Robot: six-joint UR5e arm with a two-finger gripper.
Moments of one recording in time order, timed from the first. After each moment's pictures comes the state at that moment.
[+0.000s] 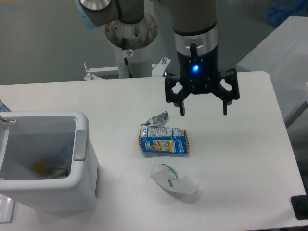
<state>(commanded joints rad) 2.50 -1.77 -1.31 -1.23 1.58 0.64</state>
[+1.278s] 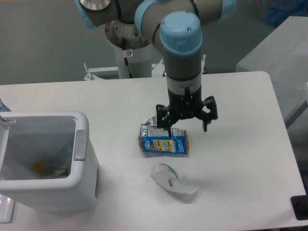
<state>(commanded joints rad) 2.46 -1.86 -1.58 -1.07 1.54 0.26</state>
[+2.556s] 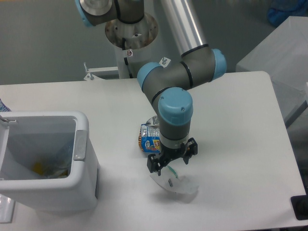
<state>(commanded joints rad) 2.41 -2.08 -1.58 -0.89 1.53 -0.01</state>
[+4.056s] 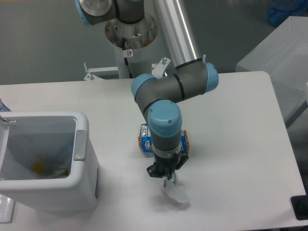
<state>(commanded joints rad) 2.38 -2.07 -1.56 -0.86 1.57 -0.08</state>
